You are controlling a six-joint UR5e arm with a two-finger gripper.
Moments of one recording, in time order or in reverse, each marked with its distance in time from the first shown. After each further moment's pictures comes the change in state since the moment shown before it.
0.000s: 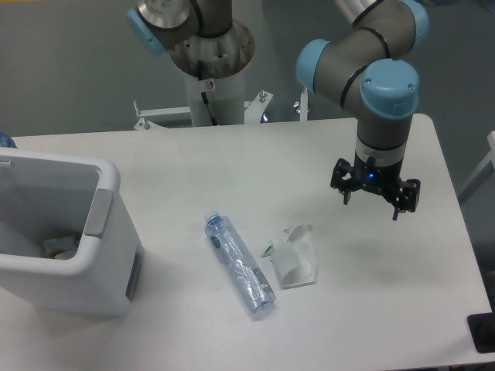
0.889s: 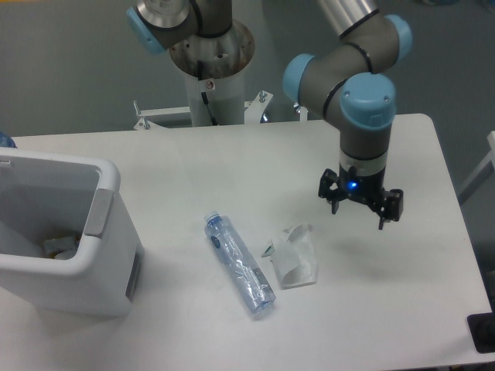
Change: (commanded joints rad) arm -0.072 -0.020 -0.152 0.203 -0.006 -0.018
